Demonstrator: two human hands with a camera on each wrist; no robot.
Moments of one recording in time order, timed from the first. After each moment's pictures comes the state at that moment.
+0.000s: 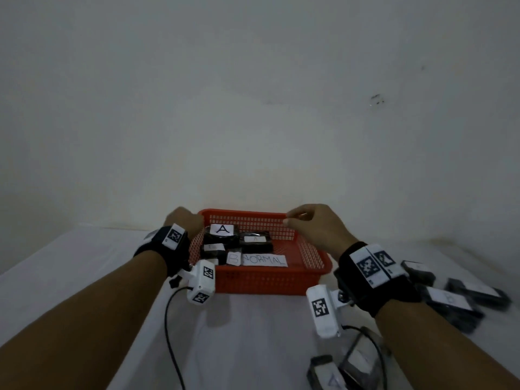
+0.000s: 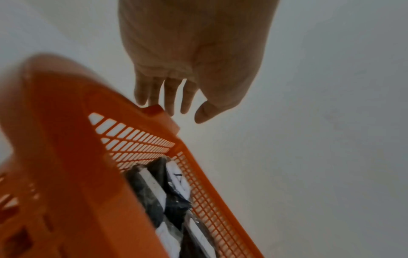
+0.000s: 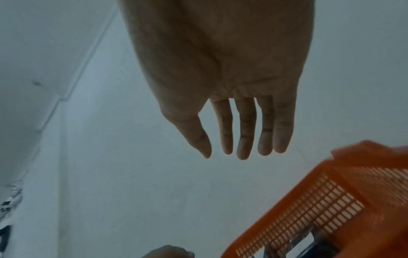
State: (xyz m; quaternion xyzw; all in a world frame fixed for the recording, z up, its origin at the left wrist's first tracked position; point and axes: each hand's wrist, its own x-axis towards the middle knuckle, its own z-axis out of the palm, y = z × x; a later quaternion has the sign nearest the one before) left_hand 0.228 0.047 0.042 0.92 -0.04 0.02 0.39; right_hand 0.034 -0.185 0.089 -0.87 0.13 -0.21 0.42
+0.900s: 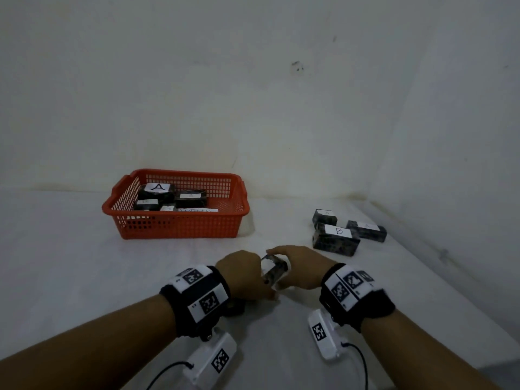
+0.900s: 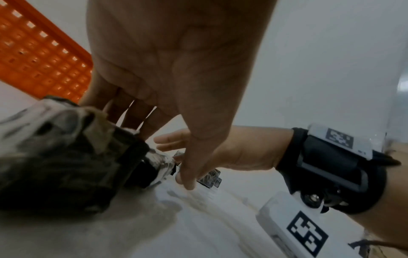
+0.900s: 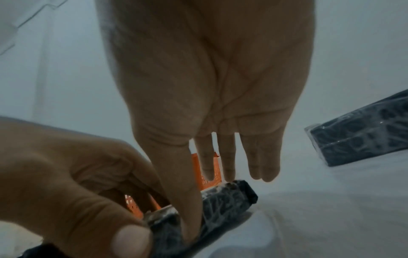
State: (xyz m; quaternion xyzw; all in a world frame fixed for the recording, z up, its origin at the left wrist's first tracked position) left_hand -0.088 -0.108 -0.002 0.90 -0.40 -0.14 0.08; right_hand -0.145 -0.268 -0.003 -0.98 0.11 0.09 0.15
